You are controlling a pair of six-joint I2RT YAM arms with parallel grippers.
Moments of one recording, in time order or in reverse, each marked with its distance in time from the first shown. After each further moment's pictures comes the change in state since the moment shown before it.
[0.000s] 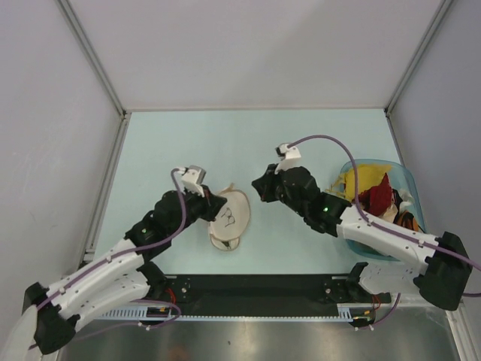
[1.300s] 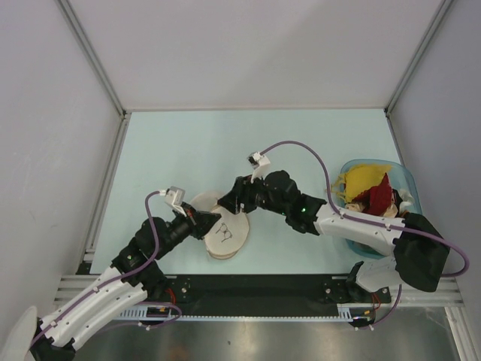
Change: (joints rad) left arm 0.014 -0.444 -0.279 0.010 0.060 -0.199; right arm 0.030 0.170 -0.047 0.275 -0.322 0.120
